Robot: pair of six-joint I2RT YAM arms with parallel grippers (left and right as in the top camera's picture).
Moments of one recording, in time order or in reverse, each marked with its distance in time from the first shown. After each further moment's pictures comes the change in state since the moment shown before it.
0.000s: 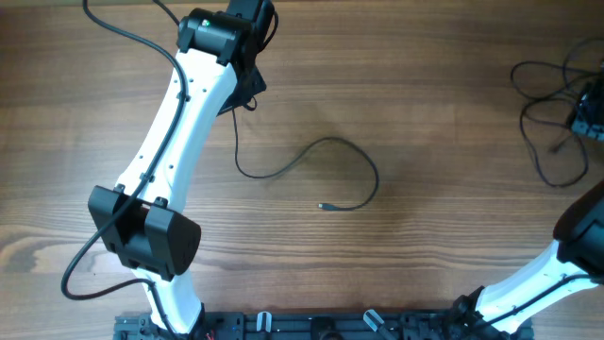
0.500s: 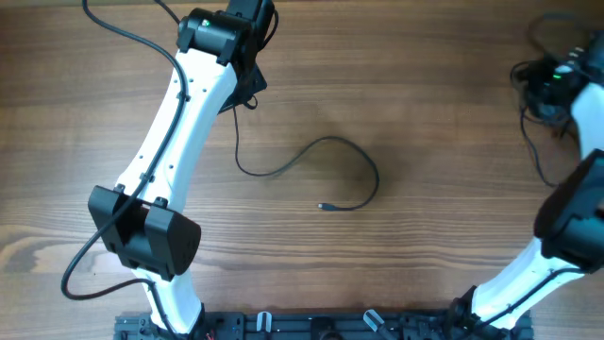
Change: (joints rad) left arm 0.000 0.000 0.000 0.020 0.000 0.000; right arm 0.210 -0.011 -0.007 -0.013 -0.125 -0.735
